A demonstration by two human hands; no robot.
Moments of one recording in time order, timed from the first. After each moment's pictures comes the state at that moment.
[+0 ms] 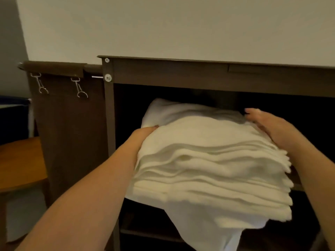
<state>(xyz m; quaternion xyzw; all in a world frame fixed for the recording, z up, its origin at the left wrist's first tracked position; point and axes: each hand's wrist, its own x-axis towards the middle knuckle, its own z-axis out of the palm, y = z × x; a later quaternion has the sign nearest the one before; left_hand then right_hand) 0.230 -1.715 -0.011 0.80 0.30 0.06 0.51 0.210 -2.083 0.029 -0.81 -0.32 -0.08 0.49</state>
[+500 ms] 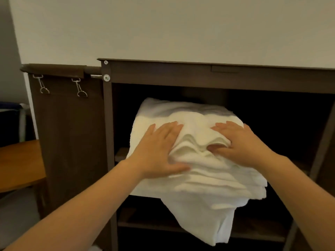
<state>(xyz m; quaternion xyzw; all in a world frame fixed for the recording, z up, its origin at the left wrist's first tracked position) 0.093 -1.802 -0.043 0.94 -0.13 0.31 -0.02 0.171 -2.047 -0.003 -0.93 -0.31 -0.19 0.08</state>
